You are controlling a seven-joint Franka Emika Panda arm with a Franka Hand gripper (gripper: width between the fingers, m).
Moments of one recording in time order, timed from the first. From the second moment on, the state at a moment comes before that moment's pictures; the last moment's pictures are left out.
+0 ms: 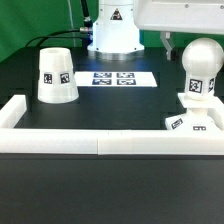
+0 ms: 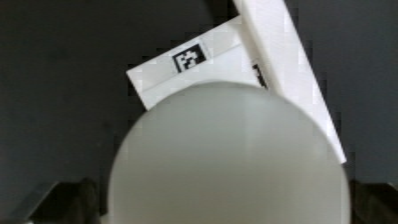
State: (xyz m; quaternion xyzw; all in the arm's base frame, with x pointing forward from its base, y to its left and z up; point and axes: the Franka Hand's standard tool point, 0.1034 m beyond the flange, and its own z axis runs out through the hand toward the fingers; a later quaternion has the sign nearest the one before) arm 0.613 0.096 0.122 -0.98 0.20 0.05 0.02
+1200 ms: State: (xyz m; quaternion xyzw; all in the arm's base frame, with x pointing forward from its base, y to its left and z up) arm 0.615 0.106 0.121 -0.94 -0.34 0.02 0.02
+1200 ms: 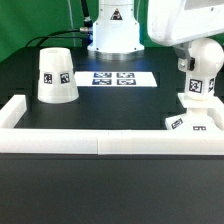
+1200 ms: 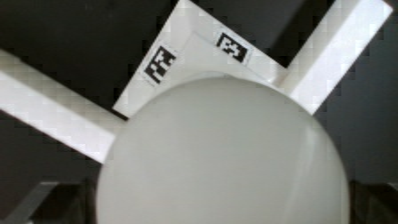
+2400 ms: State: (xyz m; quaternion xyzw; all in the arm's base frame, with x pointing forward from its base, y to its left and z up) arm 0.616 0.105 0.120 -0.94 -0.35 0.02 0.02
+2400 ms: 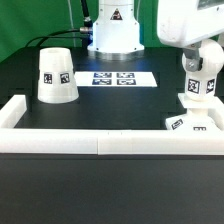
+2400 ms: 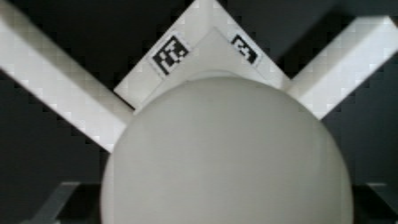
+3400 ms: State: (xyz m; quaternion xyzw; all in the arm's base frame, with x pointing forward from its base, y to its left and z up) arm 0.617 0.101 0.120 -0.99 0.10 0.03 0.01
